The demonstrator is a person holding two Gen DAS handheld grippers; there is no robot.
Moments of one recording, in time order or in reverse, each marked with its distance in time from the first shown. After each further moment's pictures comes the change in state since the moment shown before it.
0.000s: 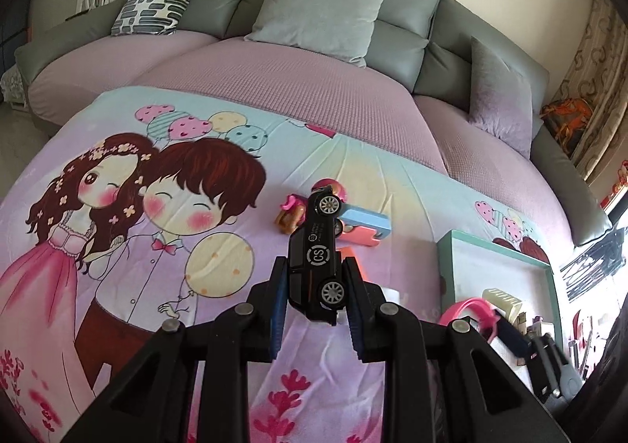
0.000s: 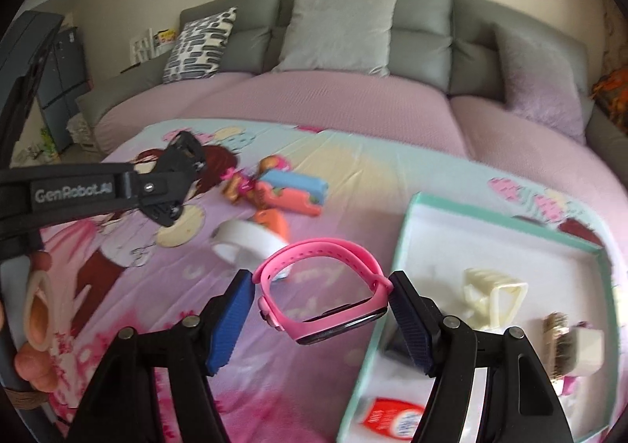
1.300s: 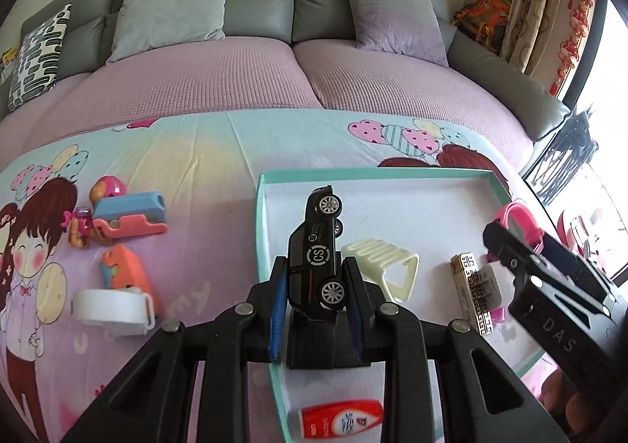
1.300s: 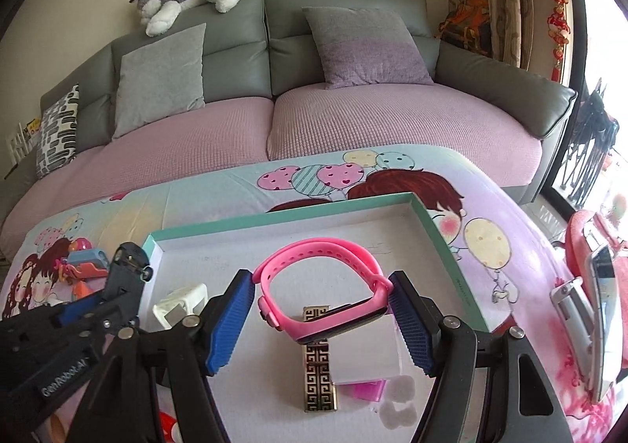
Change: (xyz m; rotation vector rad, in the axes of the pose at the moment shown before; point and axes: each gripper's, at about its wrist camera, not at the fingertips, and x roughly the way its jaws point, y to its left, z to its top) left arm 0.059 -0.172 -0.046 0.348 0.095 -0.147; right arm -0.034 -0.186 -0.026 0.396 -0.028 -0.294
